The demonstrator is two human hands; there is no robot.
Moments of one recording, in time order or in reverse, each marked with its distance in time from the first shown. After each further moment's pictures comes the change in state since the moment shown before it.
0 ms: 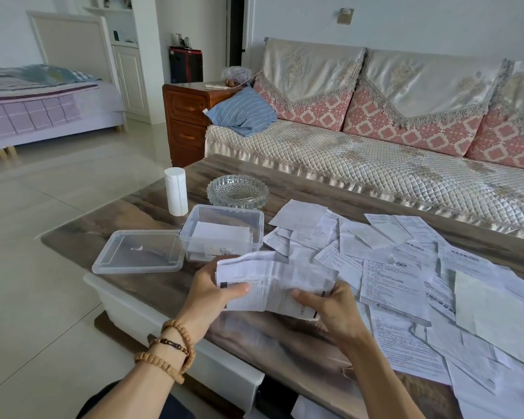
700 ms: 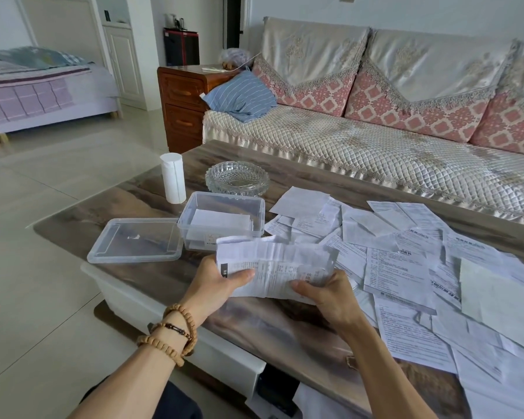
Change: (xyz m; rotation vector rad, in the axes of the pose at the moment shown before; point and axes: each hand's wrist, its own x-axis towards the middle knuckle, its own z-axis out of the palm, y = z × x) left_hand 0.014 -0.011 -0.002 0.204 -0.090 0.022; right_hand 0.011 0.017 -0.001 -0.122 -0.003 0.017
